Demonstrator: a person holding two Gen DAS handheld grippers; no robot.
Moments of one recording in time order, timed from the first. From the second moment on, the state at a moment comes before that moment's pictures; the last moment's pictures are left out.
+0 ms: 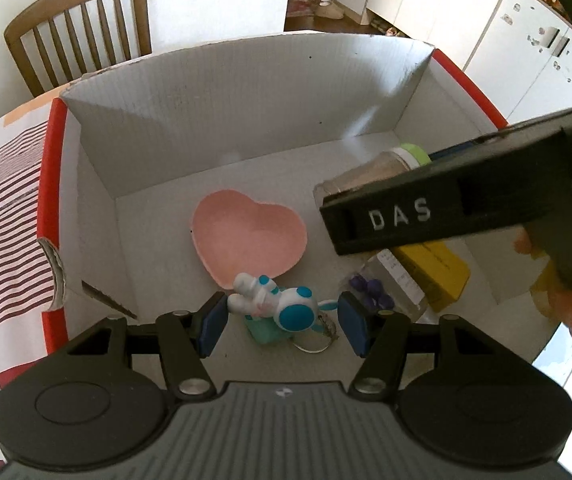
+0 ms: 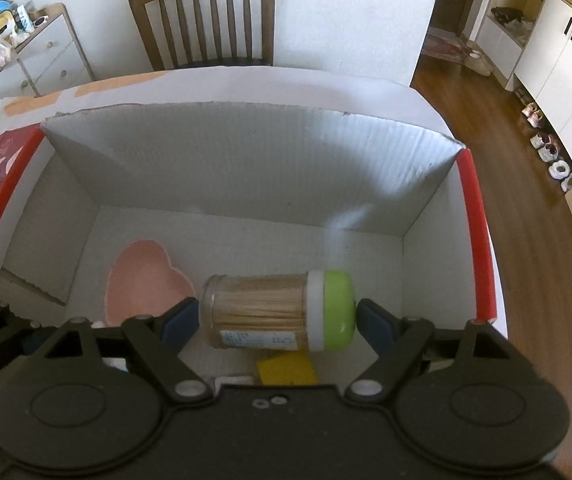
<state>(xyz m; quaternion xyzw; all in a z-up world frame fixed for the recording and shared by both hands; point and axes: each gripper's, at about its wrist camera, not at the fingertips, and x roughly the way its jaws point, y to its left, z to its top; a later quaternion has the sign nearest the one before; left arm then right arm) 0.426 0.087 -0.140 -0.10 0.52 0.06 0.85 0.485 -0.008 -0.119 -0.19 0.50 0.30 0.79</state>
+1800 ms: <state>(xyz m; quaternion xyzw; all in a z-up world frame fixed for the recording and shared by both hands) 0.339 0.062 -0.050 -0.10 0.39 0.09 0.91 0.388 -0.084 0.004 -0.10 0.37 0.40 0.83</state>
